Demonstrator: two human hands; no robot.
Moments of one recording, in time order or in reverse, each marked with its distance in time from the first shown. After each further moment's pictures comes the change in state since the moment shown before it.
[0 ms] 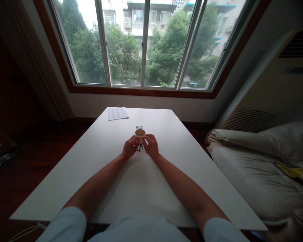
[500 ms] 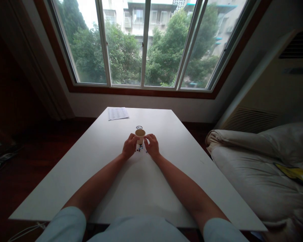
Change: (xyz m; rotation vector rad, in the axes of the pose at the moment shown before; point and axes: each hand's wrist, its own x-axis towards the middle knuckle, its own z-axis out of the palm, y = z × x) left_hand 0.001 -0.004 0.003 0.088 0.061 -0.023; right_hand -0.001 0.006 0.002 0.041 0.035 0.091
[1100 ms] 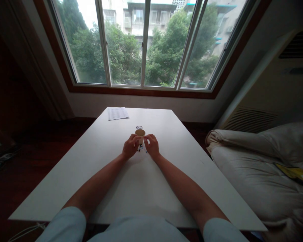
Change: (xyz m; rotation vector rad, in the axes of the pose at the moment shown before) left_hand -0.001 0.004 -0.003 -0.039 0.017 0.086; right_hand 0.001 0.001 0.000 0.019 0.003 0.016
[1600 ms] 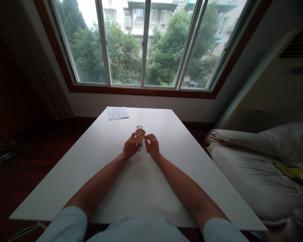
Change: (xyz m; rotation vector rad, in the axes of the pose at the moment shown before) left_hand 0.005 0.006 -0.002 0.125 -0.125 -0.054; right_hand 0.001 -0.002 -0.001 0.004 -0.015 0.027
